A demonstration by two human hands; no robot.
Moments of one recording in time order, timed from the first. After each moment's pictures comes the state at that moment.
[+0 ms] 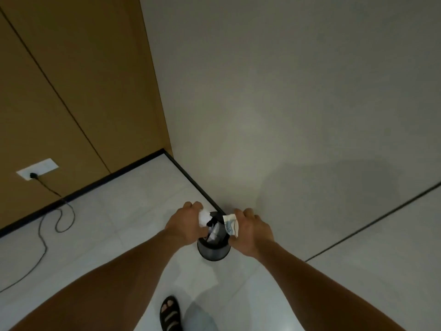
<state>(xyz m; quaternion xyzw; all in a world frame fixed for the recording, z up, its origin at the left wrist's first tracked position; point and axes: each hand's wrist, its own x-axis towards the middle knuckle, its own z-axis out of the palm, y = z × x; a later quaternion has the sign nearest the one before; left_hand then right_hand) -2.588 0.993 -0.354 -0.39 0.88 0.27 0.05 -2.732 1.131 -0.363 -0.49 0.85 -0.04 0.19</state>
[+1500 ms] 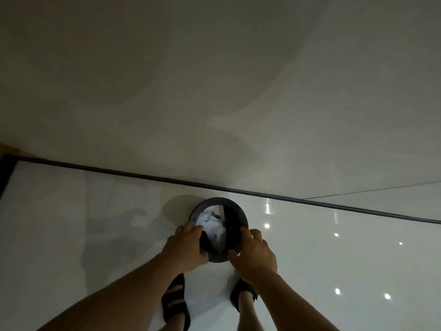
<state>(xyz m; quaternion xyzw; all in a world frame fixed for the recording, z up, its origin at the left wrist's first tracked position) -2.763 0.733 -0.750 -0.01 0.89 0.22 0.41 -2.768 0.926 -0.723 0.04 0.92 -0.13 0.36</state>
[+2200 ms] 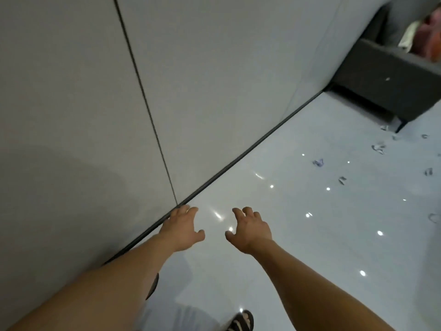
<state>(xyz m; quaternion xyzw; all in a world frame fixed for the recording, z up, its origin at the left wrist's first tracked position) -2.688 1.108 -0.408 0.35 0.88 0.07 0.32 -2.549 1.260 -0.419 0.31 0.92 -0.15 0.18</state>
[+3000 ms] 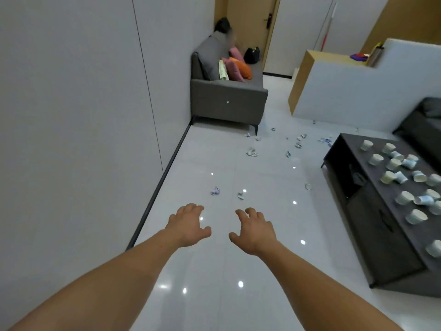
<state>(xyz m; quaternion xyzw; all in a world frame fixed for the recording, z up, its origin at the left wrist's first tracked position) -2.576 1.580 -0.314 0.65 0.72 0.03 0.26 -2.372 1.611 -0.325 0.59 0.79 -0.13 0.07</state>
